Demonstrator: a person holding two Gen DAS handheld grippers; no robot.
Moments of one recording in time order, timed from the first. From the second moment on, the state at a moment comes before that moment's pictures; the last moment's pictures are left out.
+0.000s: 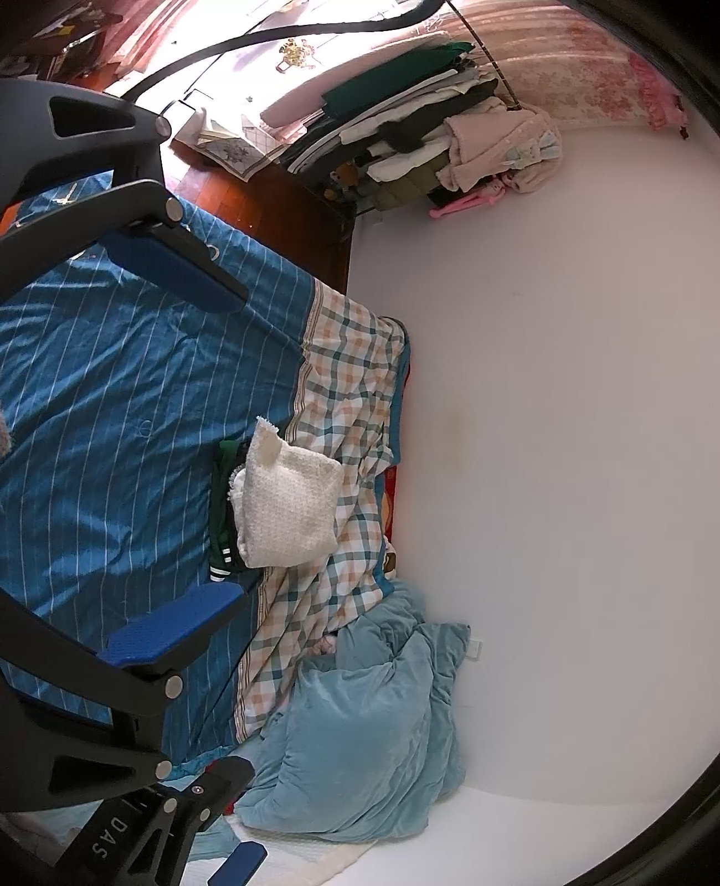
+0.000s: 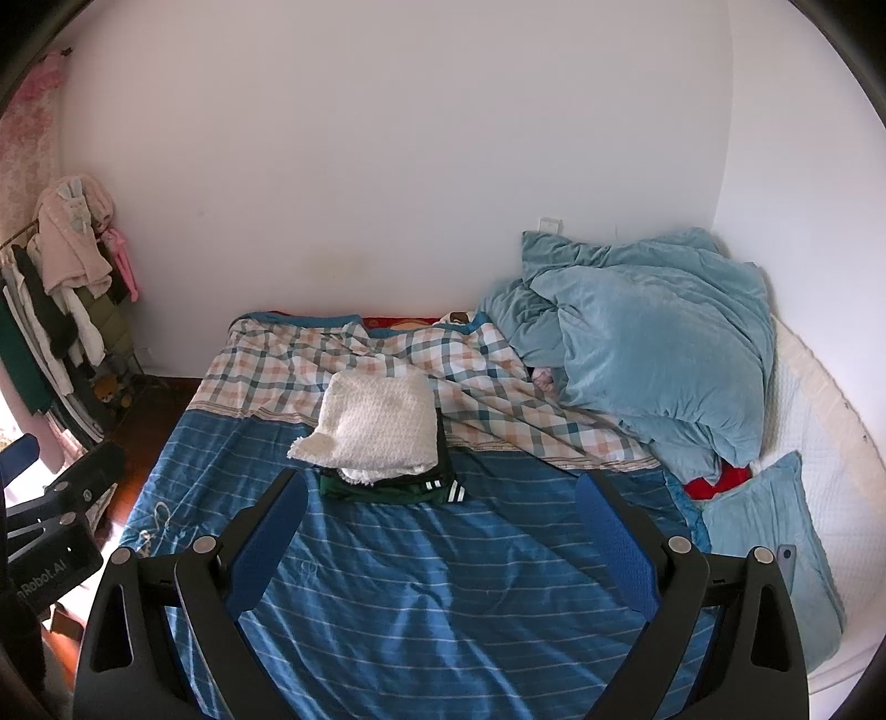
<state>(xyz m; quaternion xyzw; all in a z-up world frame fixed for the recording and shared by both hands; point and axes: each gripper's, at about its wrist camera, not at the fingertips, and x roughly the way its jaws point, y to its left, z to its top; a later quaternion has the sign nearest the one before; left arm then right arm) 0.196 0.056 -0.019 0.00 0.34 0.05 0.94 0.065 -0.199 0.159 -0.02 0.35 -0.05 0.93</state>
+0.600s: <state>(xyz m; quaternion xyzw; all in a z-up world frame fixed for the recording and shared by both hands) 0.198 0.060 -0.021 0.00 0.35 0.06 0.94 0.063 -0.194 0.153 -0.02 0.35 -0.05 0.93</state>
